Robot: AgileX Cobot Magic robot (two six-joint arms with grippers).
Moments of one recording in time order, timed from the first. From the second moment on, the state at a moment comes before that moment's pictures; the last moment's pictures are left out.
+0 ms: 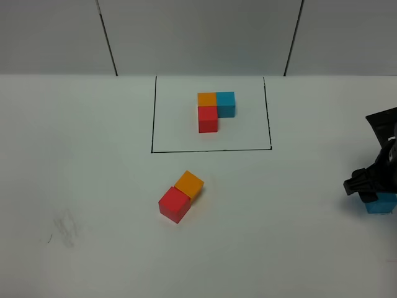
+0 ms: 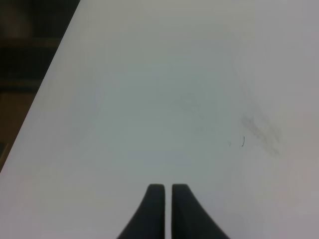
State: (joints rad) left arm 0.03 -0.01 -0.51 0.17 1.06 -0.05; right arm 0.10 1.76 -0.93 -0.40 0.58 0.29
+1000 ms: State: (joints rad) left arm 0.03 -0.01 -0.51 0.17 1.06 -0.05; right arm 0.07 1.87 -0.88 -0.38 0.43 0.29
